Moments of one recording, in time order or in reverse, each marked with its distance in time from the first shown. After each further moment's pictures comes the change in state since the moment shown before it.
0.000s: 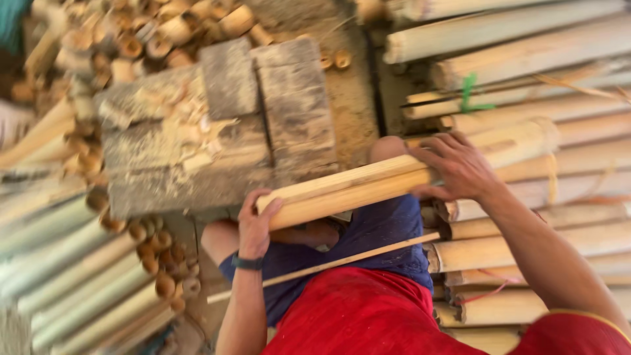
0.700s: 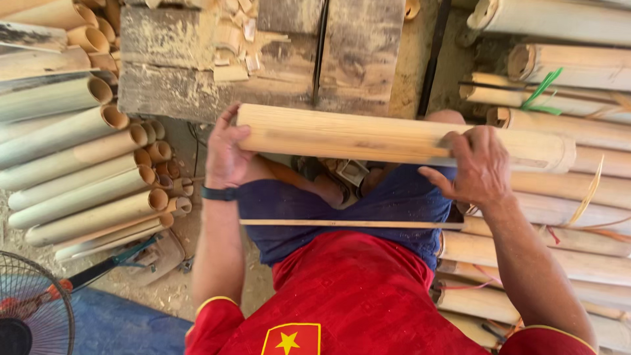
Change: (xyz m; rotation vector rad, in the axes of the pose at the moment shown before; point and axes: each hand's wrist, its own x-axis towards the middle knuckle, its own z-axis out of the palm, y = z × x) left_hand 0.019 0.031 -0.092 -0.690 0.038 -0.154; right_hand 0.021 -0.072 0.021 -0.079 -0.068 0.134
